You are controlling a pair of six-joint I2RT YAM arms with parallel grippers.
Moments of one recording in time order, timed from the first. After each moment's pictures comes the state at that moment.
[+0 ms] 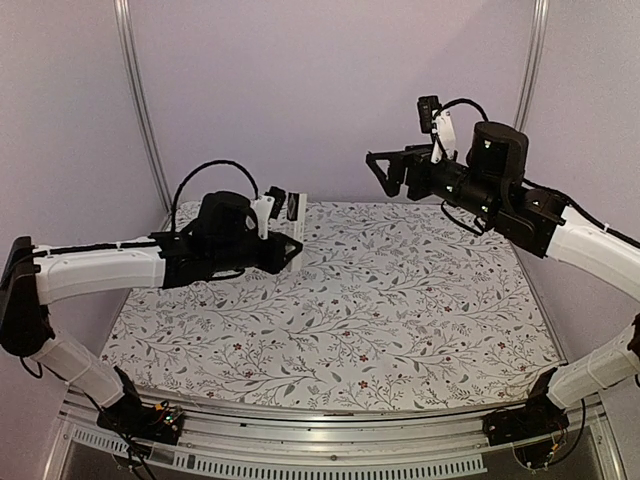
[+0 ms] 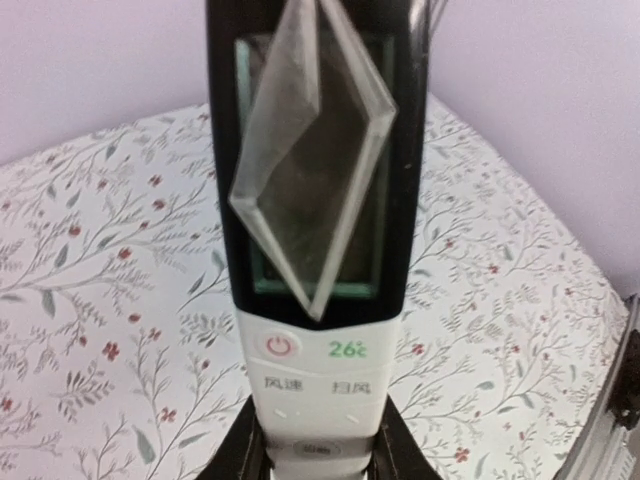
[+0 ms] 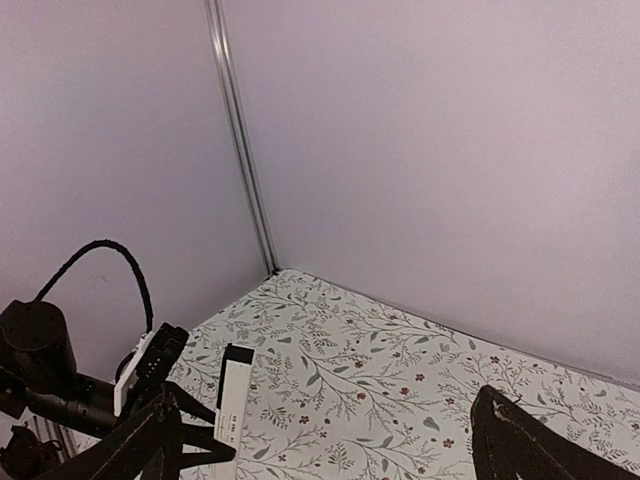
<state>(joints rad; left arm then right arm) -0.82 1.44 0.99 0.06 -0.02 -0.28 0.80 1.32 1.27 0.05 0.04 0.16</state>
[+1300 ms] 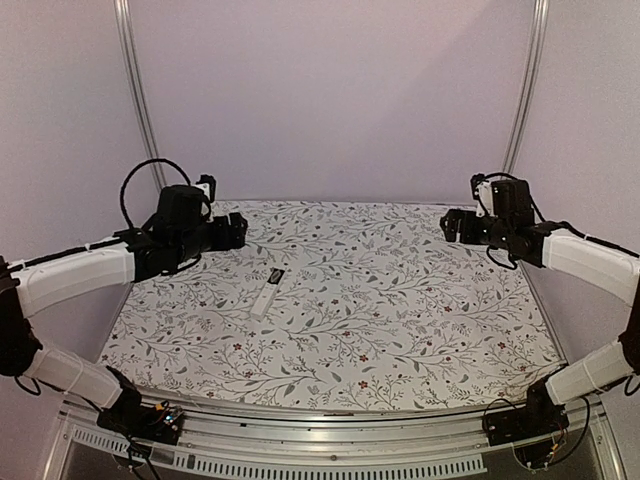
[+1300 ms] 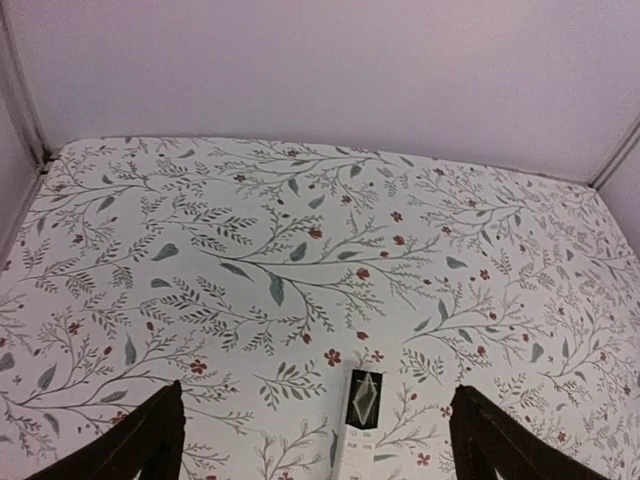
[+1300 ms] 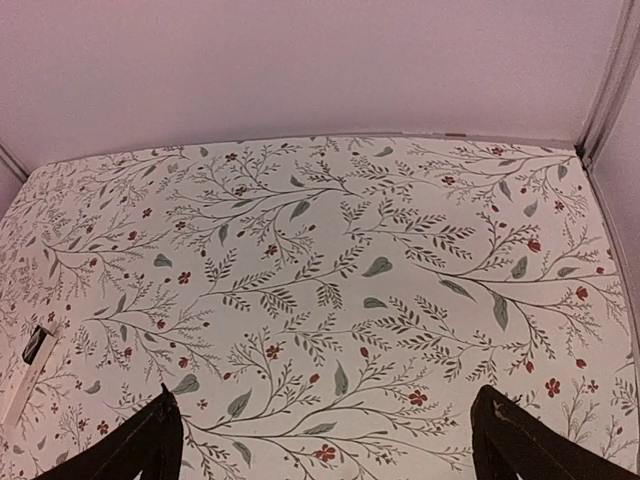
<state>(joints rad) -0.59 1.35 0.94 -0.10 -0.29 -0.38 0.37 1.37 0.99 -0.14 0.10 0.23</state>
